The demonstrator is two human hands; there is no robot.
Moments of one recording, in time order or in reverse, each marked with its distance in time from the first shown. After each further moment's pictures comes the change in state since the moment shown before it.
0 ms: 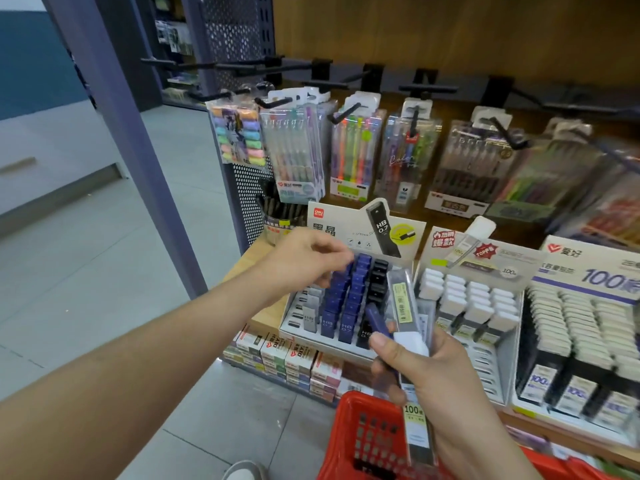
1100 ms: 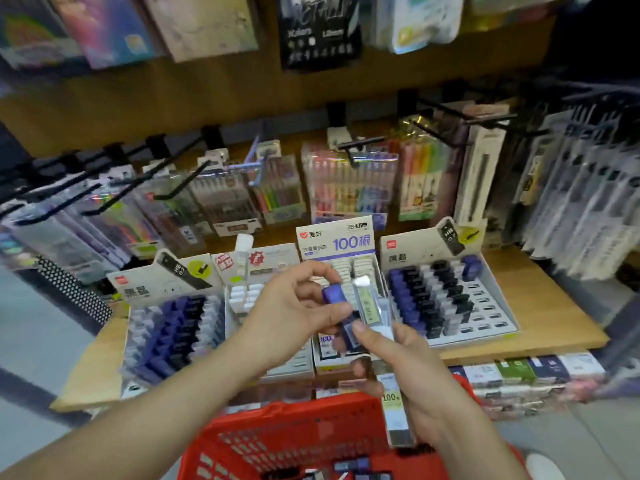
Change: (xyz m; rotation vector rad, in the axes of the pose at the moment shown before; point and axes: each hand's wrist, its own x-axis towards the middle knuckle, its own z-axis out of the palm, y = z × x) left_hand -0.043 0.145 0.245 -0.137 -0.233 0.160; right_hand -0.077 -0.040 -0.221 0.287 0.090 0.001
